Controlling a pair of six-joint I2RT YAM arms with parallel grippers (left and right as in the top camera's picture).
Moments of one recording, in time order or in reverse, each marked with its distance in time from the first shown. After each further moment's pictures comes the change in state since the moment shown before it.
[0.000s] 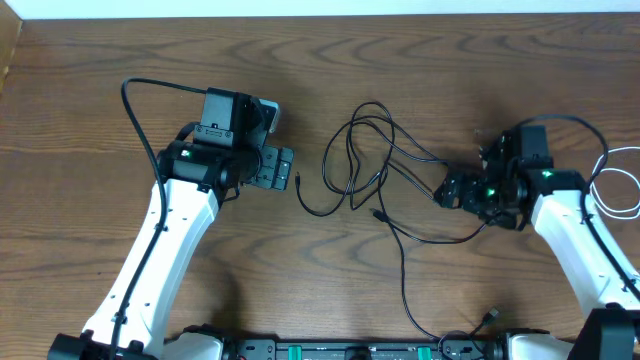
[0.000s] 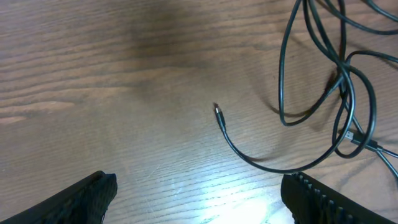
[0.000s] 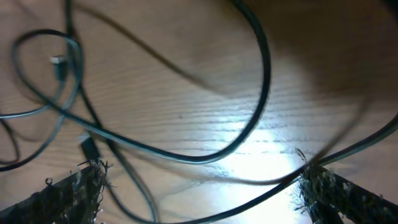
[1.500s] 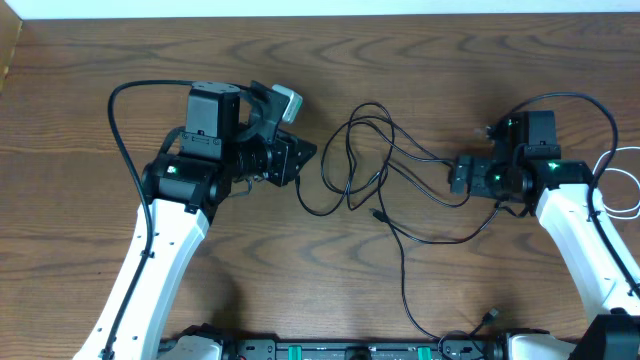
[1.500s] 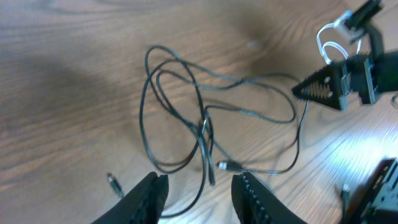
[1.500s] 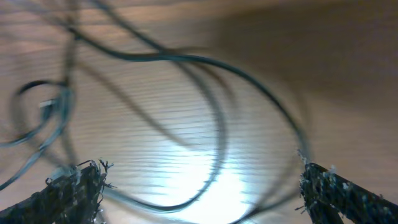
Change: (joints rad) left arm 0.000 -0.093 0.000 0.147 0.439 -0.001; right arm 0.000 -0.004 0.098 0.045 0.153 -0.152
